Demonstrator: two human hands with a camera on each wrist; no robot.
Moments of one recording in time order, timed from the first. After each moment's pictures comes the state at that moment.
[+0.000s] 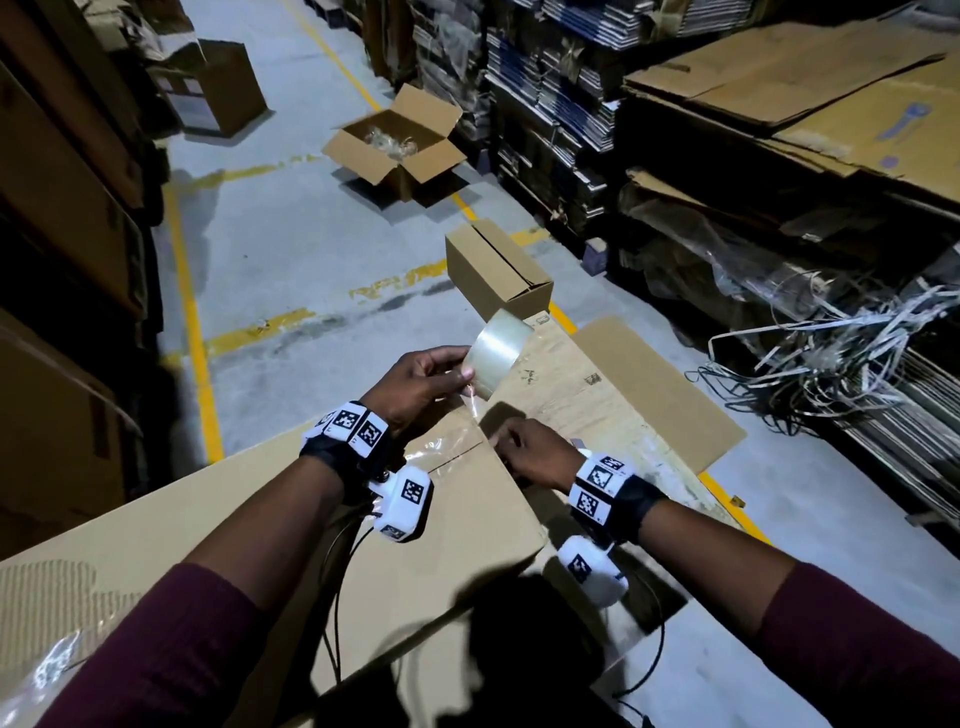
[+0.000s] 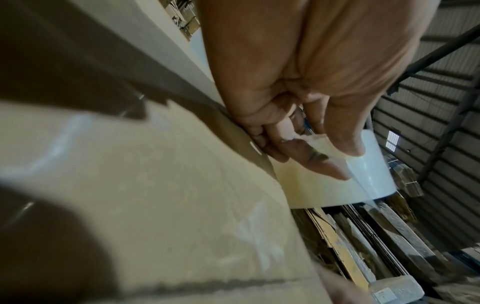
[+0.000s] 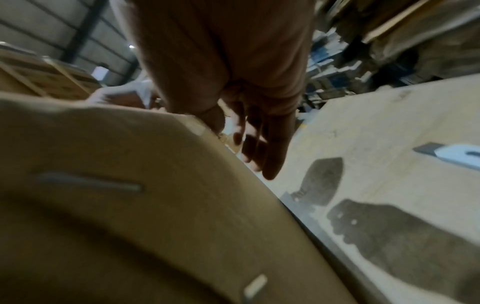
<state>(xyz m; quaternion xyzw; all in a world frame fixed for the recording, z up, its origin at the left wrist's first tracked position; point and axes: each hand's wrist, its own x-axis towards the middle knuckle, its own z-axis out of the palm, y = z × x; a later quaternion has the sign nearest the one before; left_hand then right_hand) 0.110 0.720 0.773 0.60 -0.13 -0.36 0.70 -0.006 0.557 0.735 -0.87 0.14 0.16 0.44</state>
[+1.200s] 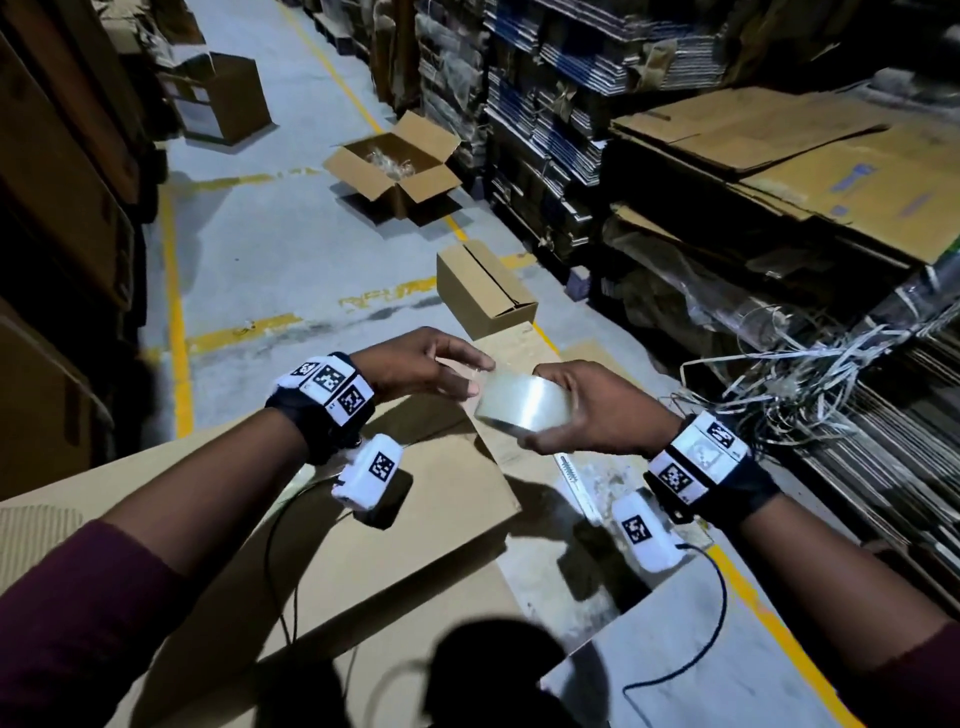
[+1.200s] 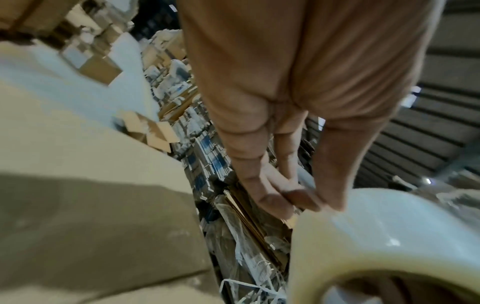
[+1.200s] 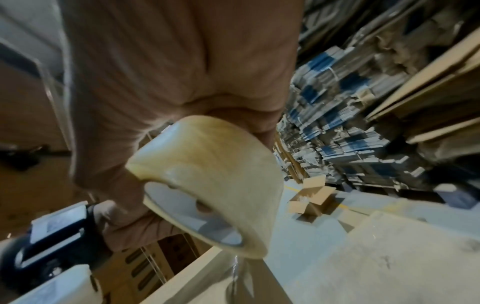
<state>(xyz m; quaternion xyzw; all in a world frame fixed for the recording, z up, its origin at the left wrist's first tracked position) 0.078 0.728 0.850 0.69 -0.28 -0.42 0.52 -0.073 0.517 0.868 -0.90 -0.03 0.08 0.42</state>
